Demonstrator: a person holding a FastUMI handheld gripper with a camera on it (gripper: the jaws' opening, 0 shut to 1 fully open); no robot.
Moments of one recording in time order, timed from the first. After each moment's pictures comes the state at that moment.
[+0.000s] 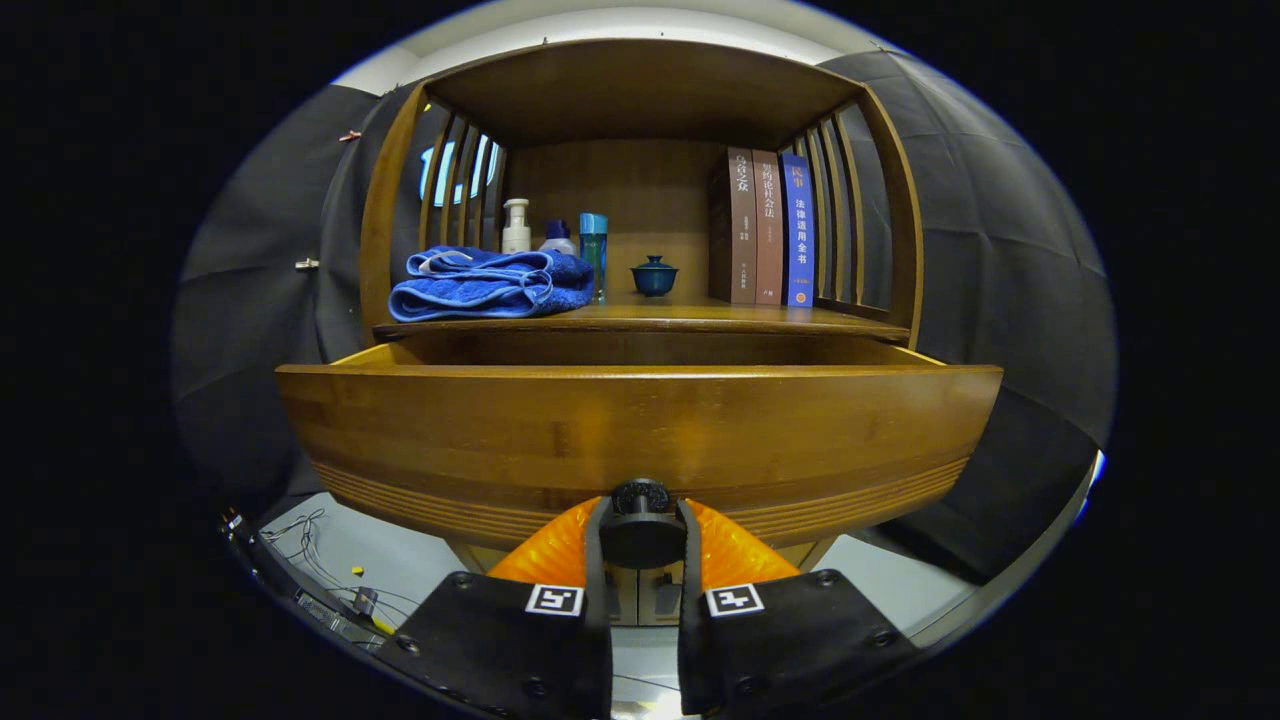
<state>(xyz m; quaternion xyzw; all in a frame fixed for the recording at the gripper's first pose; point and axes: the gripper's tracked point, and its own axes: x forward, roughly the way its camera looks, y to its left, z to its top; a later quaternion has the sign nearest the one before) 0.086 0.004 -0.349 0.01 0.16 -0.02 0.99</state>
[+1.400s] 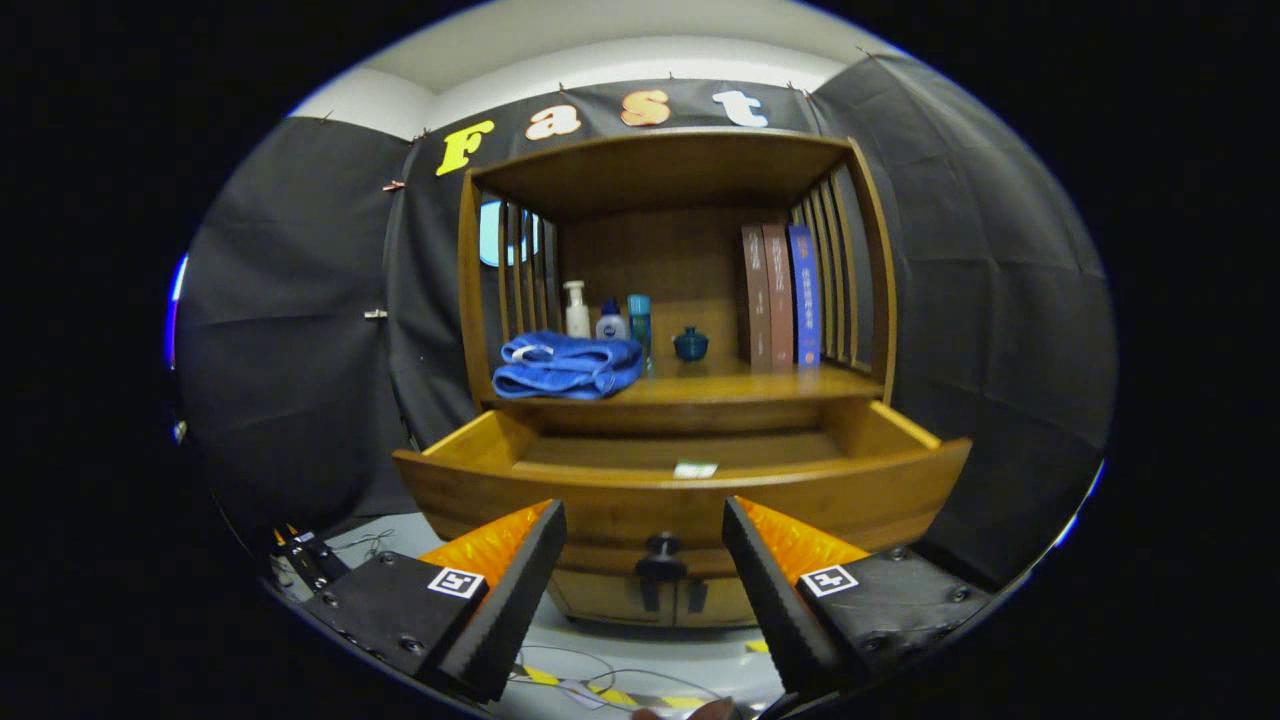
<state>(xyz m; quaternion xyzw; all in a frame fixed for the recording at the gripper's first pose) 0.001 -0.003 -0.220 0.02 0.10 0.06 0.99</state>
